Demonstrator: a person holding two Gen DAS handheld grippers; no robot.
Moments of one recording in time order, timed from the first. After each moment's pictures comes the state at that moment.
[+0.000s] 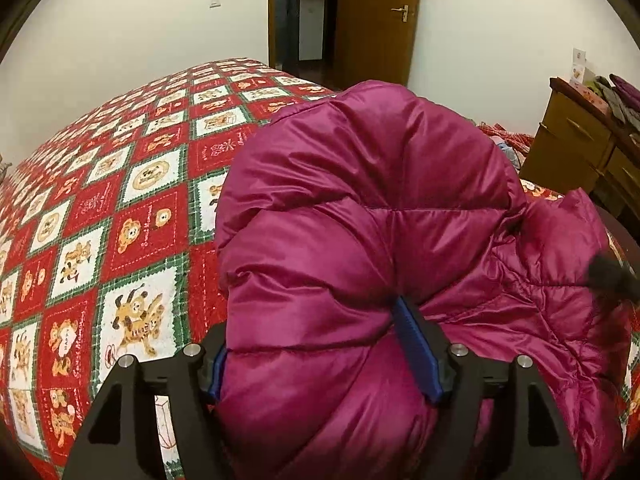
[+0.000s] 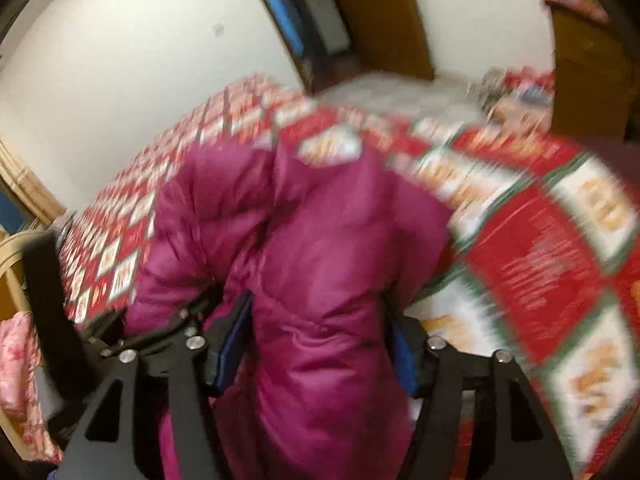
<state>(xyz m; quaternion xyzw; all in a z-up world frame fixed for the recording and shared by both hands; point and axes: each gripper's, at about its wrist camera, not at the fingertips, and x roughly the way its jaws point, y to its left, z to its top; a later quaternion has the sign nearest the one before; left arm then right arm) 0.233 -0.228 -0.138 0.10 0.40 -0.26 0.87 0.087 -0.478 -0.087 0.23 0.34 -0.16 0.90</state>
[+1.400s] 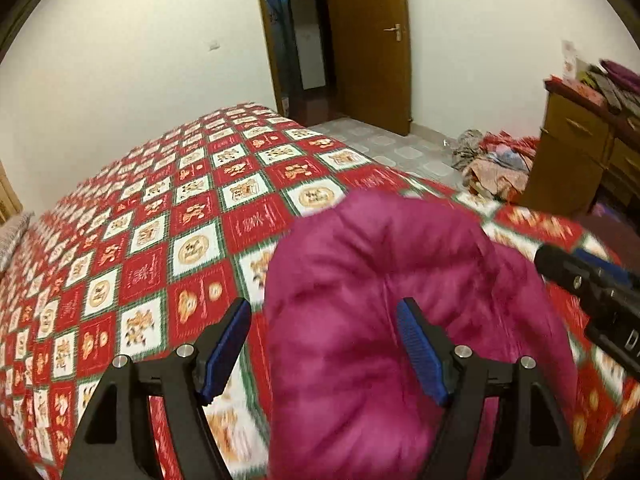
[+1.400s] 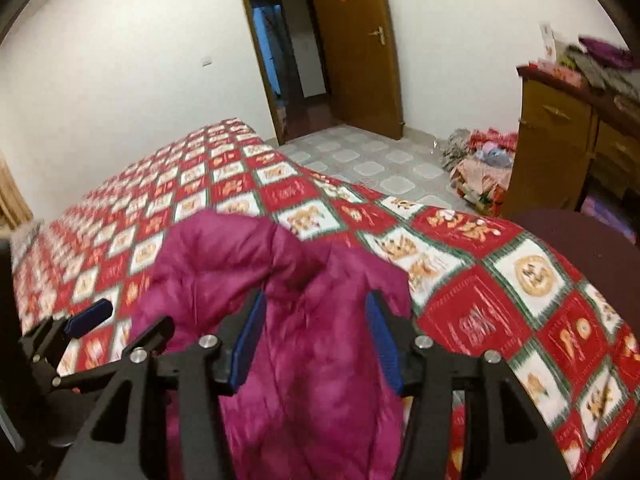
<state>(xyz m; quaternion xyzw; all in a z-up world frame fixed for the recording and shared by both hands) 0.252 -0.212 -0.071 0.15 0.35 -0.23 0.90 0.117 -0.471 -0.053 0.20 0.33 -0.20 0.90</state>
